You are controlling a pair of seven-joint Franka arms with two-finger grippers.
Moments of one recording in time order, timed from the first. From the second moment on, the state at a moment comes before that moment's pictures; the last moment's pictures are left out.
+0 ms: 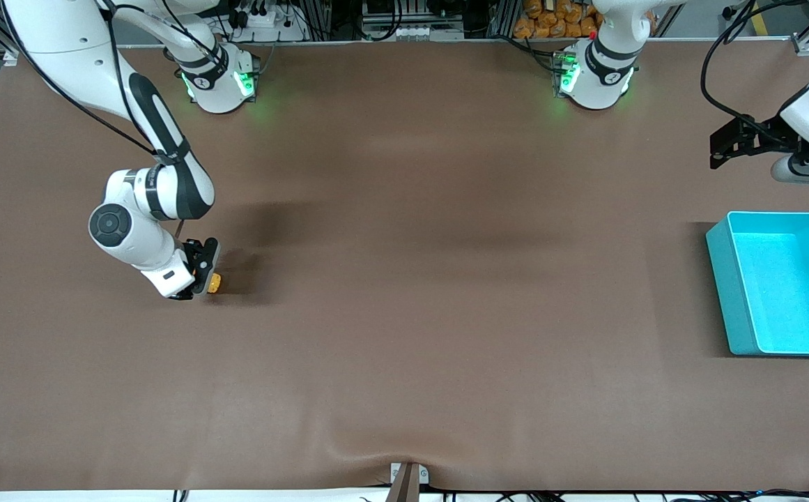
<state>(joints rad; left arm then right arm) 0.20 0.00 -0.31 -1.50 0.06 1.44 0.05 0.16 0.43 -0.10 -2.14 0.01 2.55 -1.33</state>
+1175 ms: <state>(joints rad) 0.21 0.00 -0.30 -1.50 0.06 1.44 0.05 0.09 0.43 -0.10 -2.15 0.01 2.54 -1.46</state>
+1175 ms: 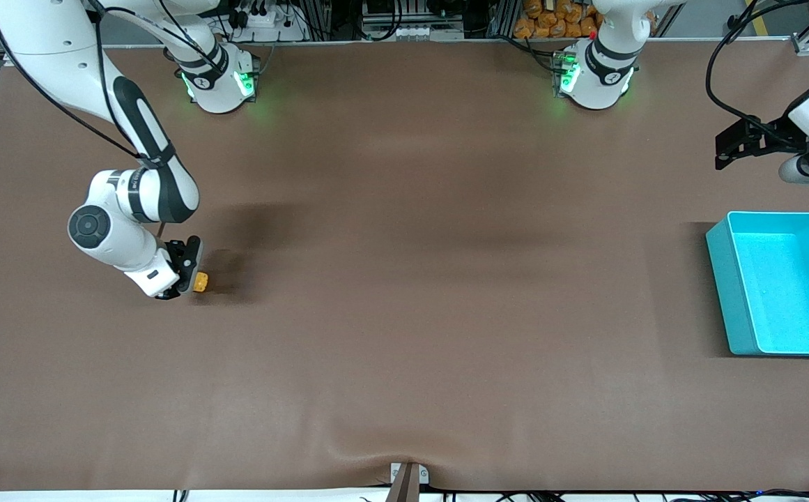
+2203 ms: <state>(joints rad) 0.22 0.00 -0.30 -1.50 0.06 1.44 0.05 -0.04 0.43 -0.10 -2.15 0.01 2.55 -1.62</state>
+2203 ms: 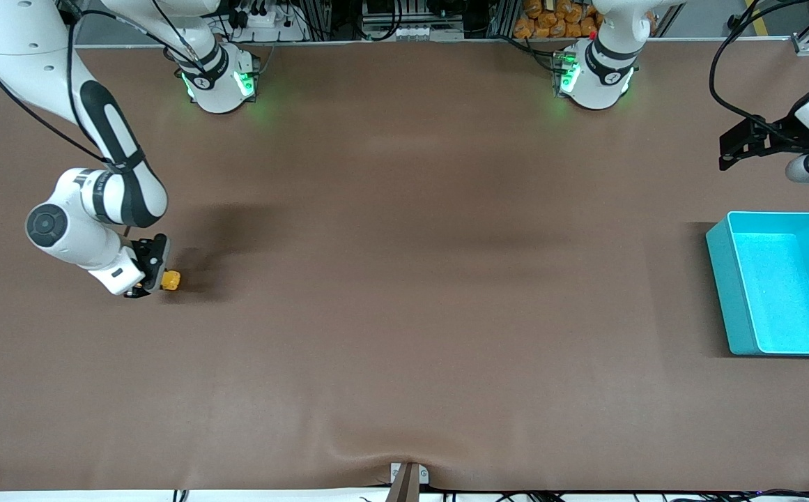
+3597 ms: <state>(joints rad) 0.22 0.02 -0.30 -1.50 0.06 1.46 0.05 -0.24 0.52 -0.11 -1.65 0.06 2.03 -1.77</state>
